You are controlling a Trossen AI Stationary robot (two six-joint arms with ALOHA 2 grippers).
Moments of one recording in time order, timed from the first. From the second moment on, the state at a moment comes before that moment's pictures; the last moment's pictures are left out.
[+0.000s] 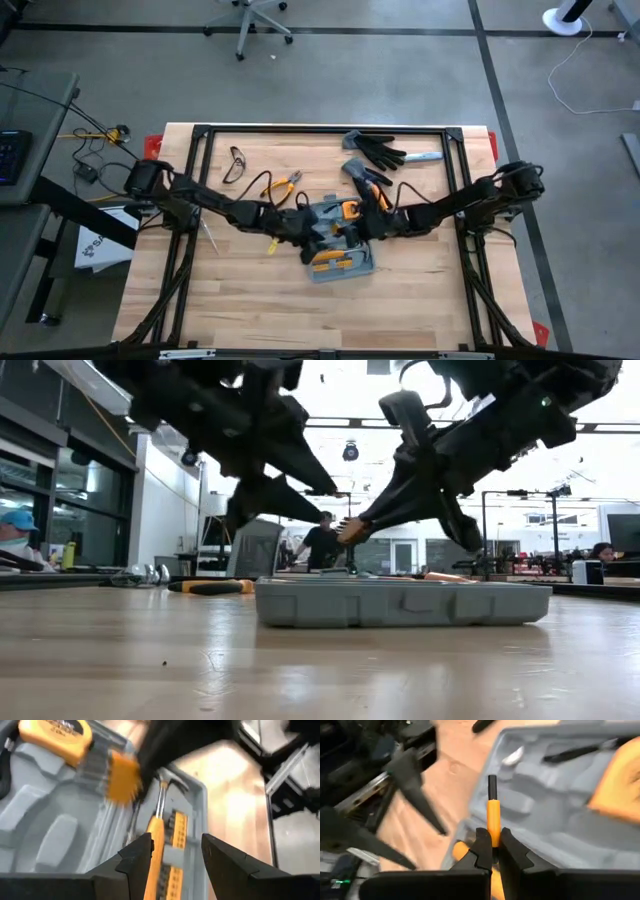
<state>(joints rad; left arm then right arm) -0.18 1.67 0.85 0.21 -0.04 -0.71 0.18 1.60 0.70 0.28 0.25 1.12</state>
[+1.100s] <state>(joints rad) -0.29 1.66 0.85 0.09 -0.17 -0.75 -0.51 1.61 0.70 0.00 -0.17 0.78</state>
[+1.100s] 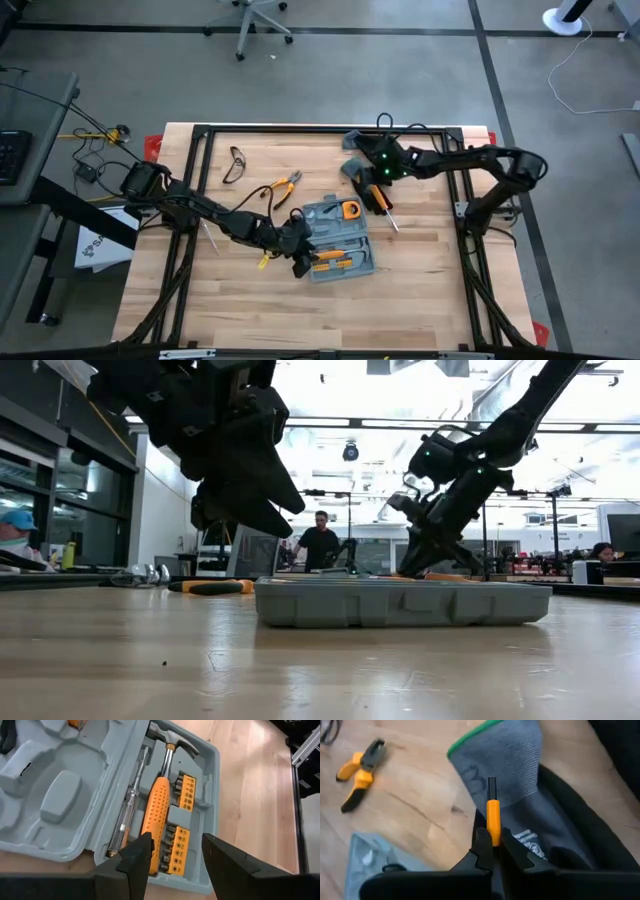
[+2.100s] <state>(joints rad) -0.22 1.66 0.85 0.10 -0.15 -0.67 -0.06 1.19 0.70 -0.07 0.00 0.93</state>
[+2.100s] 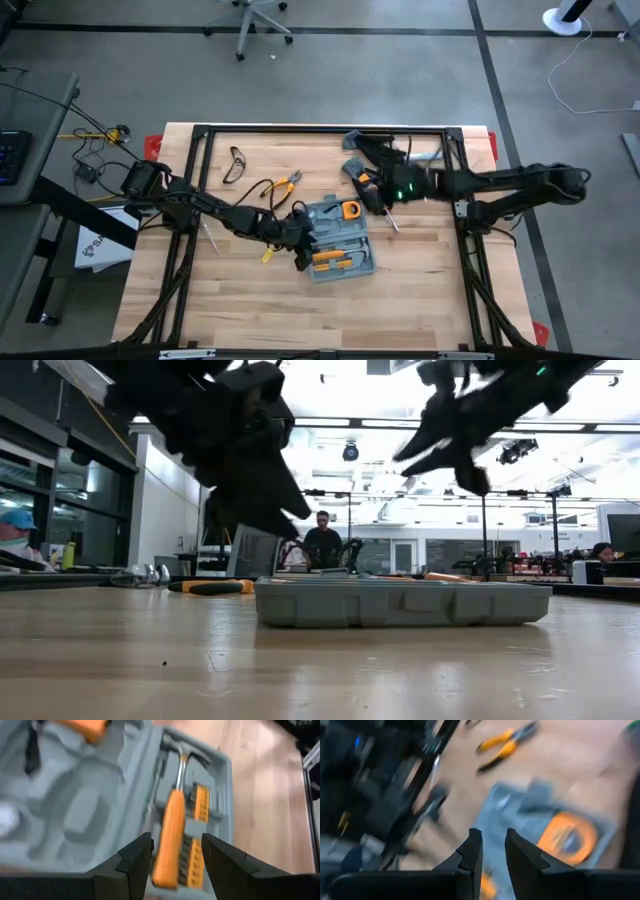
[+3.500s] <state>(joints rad) 0.09 1.66 0.85 0.09 0.13 -0.33 0.01 1.49 0.70 0.10 0.02 1.05</state>
